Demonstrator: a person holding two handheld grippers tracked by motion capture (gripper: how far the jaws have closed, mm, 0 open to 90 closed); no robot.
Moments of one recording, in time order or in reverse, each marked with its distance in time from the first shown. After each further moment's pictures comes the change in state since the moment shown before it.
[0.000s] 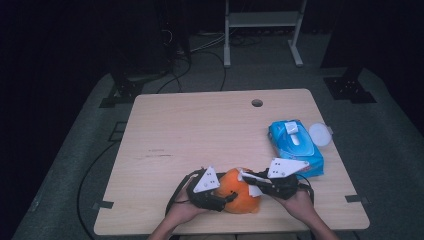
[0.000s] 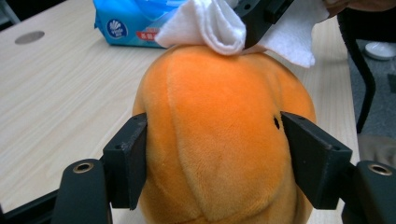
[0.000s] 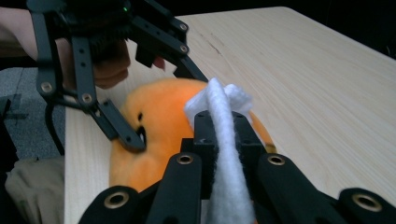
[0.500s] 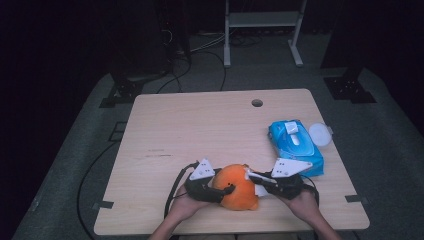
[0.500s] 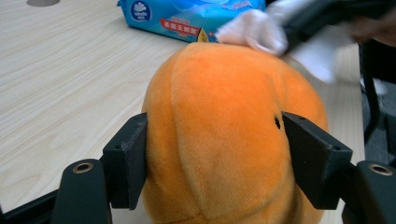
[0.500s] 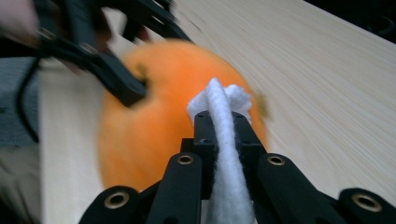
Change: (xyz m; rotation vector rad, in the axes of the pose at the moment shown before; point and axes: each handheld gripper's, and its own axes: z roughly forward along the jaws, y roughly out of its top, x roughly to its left) left arm 0.012 0.001 0.008 -0.006 0.038 -0.170; right arm 0.000 -0.007 -0.004 0.049 -0.043 0.010
